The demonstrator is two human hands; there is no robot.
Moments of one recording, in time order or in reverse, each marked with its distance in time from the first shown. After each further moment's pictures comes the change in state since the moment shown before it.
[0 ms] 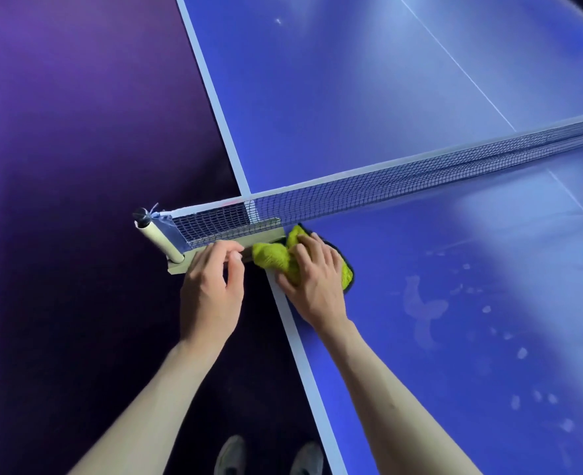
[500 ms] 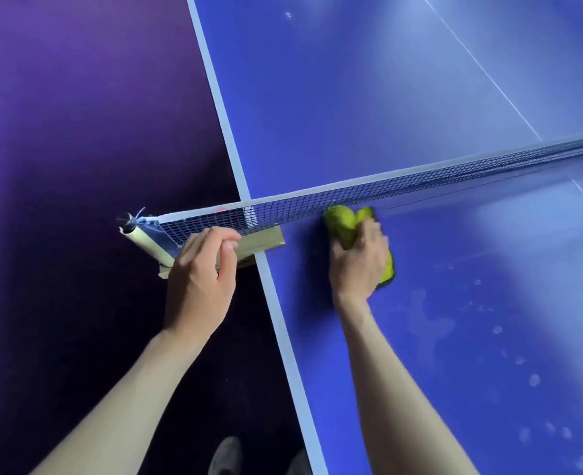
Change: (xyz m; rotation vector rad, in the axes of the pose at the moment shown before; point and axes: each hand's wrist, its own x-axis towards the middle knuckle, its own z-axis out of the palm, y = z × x) left_hand 0.028 0.002 0.004 0.081 0.038 0.153; right_hand 0.052 0.051 -0.014 0.087 0.309 0.432
